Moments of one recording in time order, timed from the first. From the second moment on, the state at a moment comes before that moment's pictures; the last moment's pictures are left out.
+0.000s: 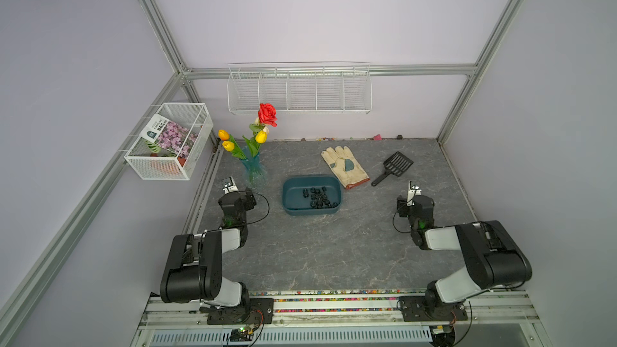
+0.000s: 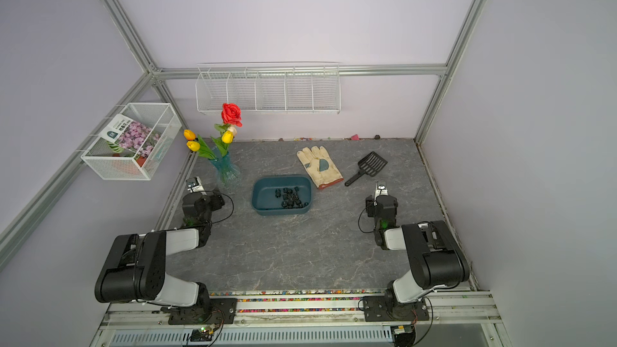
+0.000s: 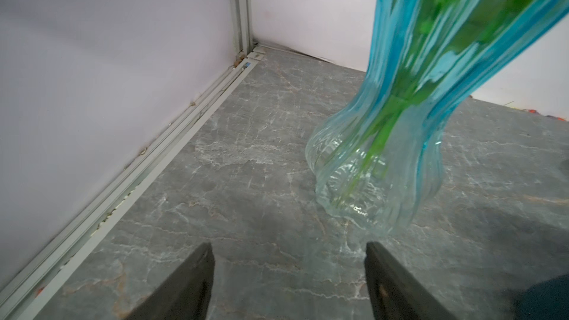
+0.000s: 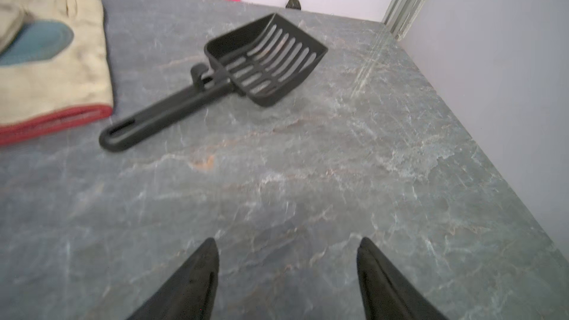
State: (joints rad) left arm 0.01 1.48 0.40 0.75 -0.16 -0.14; right arm 0.08 1.55 0.39 0.74 0.24 -0.03
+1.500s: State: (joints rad) left arm 0.00 1.49 0.38 0.87 -0.10 -0.10; right arm 0.05 1.53 0.41 0.72 0.17 -0.01
